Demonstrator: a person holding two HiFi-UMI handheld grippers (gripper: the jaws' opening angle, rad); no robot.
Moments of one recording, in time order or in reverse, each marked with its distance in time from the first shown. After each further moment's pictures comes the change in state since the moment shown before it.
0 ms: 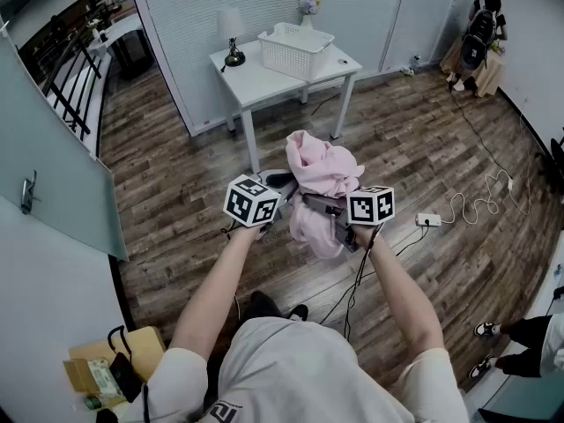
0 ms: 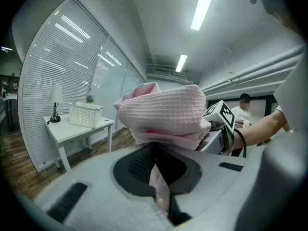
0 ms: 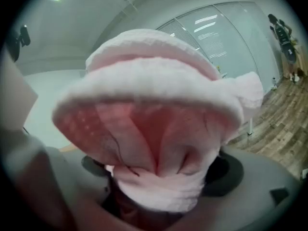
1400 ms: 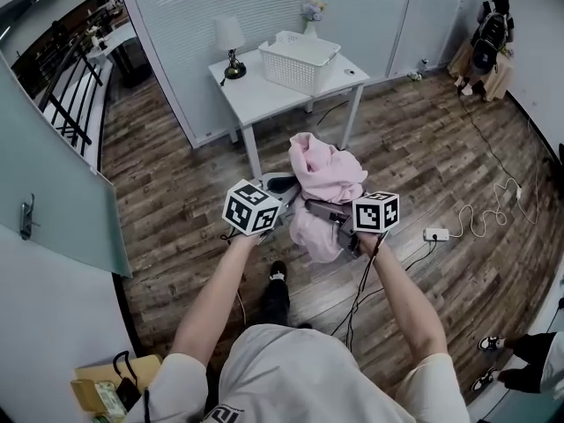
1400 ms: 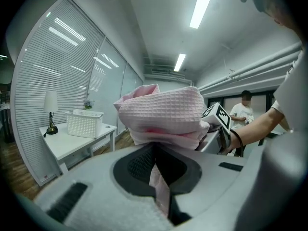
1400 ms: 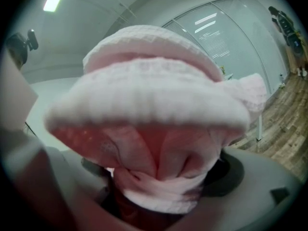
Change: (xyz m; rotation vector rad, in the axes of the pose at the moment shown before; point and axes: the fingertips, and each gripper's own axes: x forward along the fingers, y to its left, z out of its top) left arm 0.044 0.074 0.049 0.058 -0.008 -0.010; right arm 0.048 -0.051 0.069 0.014 -0.045 0.080
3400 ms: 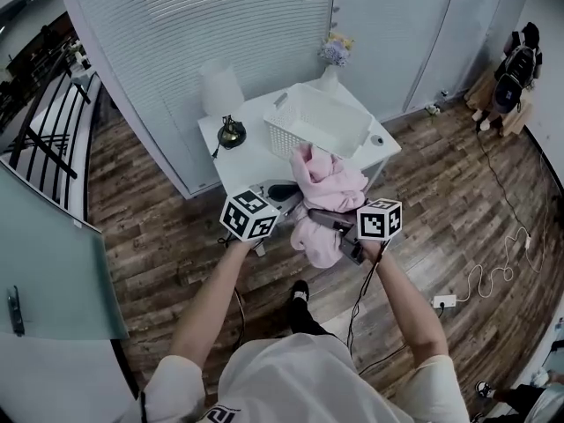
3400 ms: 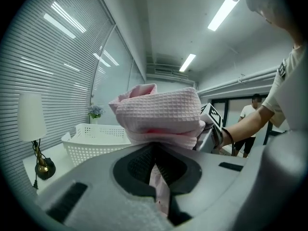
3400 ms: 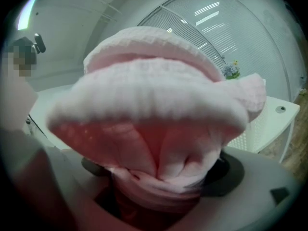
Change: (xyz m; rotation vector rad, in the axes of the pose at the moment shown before) left arm 0.182 0.399 0.124 0.035 0.003 -0.064; right arm 0.259 -0.270 0.268 -0.016 0.016 0.063
